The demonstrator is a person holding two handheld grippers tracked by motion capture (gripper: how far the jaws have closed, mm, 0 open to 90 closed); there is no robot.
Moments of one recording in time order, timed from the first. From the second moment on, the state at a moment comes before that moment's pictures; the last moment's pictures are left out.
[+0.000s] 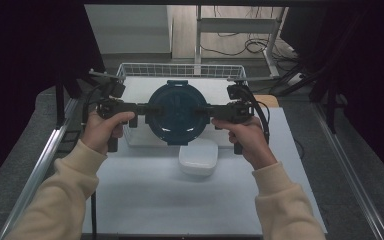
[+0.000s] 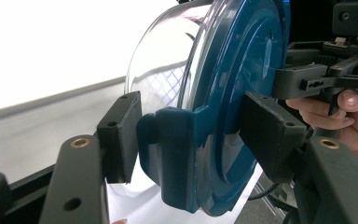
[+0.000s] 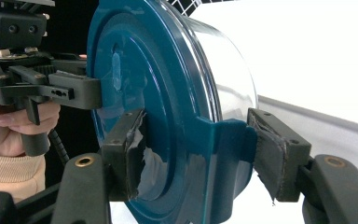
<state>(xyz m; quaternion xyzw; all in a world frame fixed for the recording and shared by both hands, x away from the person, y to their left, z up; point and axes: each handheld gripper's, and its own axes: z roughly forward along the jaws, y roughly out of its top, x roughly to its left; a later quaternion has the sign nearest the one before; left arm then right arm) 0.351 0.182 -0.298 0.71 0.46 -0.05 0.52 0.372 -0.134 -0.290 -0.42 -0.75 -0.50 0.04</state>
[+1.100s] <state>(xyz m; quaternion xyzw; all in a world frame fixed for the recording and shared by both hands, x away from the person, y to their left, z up) 0.422 0.181 -0.273 0.71 0.47 -0.06 0.52 0.440 -0.135 -0.261 -0.43 -0.75 -0.49 0.04</state>
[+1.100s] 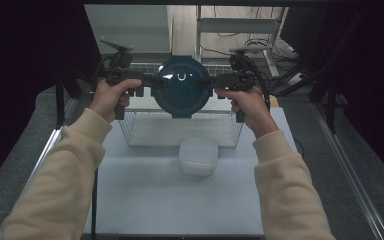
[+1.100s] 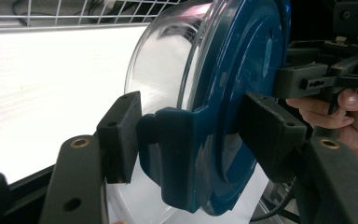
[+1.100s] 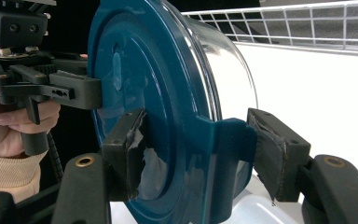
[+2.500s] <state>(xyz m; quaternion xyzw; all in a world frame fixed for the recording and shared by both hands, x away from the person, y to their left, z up) 0.505 0.192 -0.328 0.64 0.55 -0.16 0.51 0.520 -0.134 -0.315 -0.52 -0.68 -0.49 0.14</state>
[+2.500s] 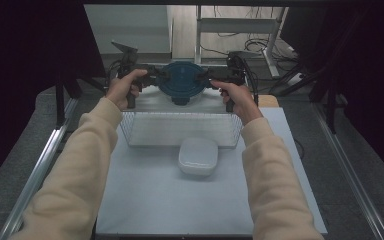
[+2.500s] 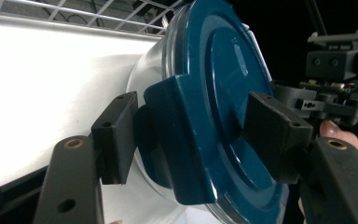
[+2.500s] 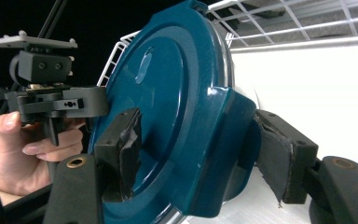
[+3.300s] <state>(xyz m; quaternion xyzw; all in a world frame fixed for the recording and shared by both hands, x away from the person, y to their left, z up) 0.402 0.208 -0.307 0.70 0.50 0.07 0.50 0.440 -0.137 -0.279 -0.45 -0.74 -0.48 -0.09</state>
